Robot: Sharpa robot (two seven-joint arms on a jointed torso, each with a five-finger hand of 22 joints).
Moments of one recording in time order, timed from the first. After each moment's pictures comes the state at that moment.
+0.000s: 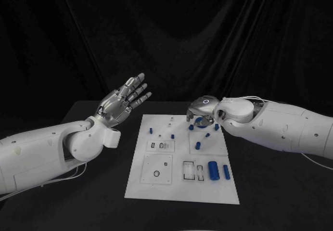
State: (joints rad) left arm 1.31 -0.87 -0.21 1.50 0.12 0.18 0.67; left_hand 1.22 0.29 -0.15 0.26 0.51 0.23 0.01 0.02 0.02 0.01 -0.02 0.03 0.01 0.00 0.07 0.01 0.01 0.18 0.00 0.17 0.02 0.01; right arm 1.34 -0.61 -0.21 1.21 -1.86 -0.18 0.02; right_hand 1.52 -0.14 0.22 0.20 0.20 0.96 0.02 0.12 0.09 1.00 0.04 0.16 0.05 1.46 -0.07 1.28 1.04 0.15 1.33 0.04 1.19 0.98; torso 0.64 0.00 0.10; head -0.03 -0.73
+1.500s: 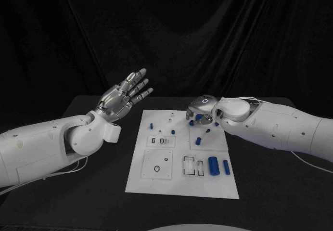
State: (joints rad) left arm 1.31 -0.86 -0.21 1.48 0.11 0.21 0.66; left_hand 1.23 0.29 -0.15 0.26 0.52 0.24 0.02 0.03 0.02 0.00 -0.02 0.03 0.01 0.00 0.07 0.01 0.01 0.18 0.00 0.19 0.02 0.01; right arm 1.30 -0.55 -0.21 1.09 -1.87 -0.22 0.05; right_hand 1.50 -0.16 0.25 0.19 0.20 0.94 0.01 0.10 0.09 1.00 0.04 0.14 0.06 1.46 -0.07 1.28 1.04 0.15 1.32 0.04 1.19 1.01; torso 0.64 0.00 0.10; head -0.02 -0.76
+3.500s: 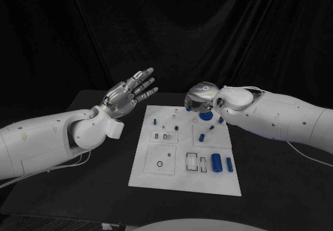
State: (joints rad) left arm 1.31 -0.87 -0.21 1.49 0.11 0.24 0.61; left_hand 1.25 0.29 -0.08 0.25 0.56 0.31 0.04 0.04 0.03 0.01 0.00 0.04 0.01 -0.01 0.08 0.01 0.01 0.18 -0.01 0.20 0.02 0.01; right arm 1.33 -0.49 -0.21 1.03 -1.81 -0.32 0.11; right_hand 1.50 -0.16 0.34 0.13 0.25 1.11 0.05 0.15 0.17 1.19 0.02 0.14 0.06 1.46 -0.08 1.28 1.05 0.15 1.32 0.03 1.22 1.10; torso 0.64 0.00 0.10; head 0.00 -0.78
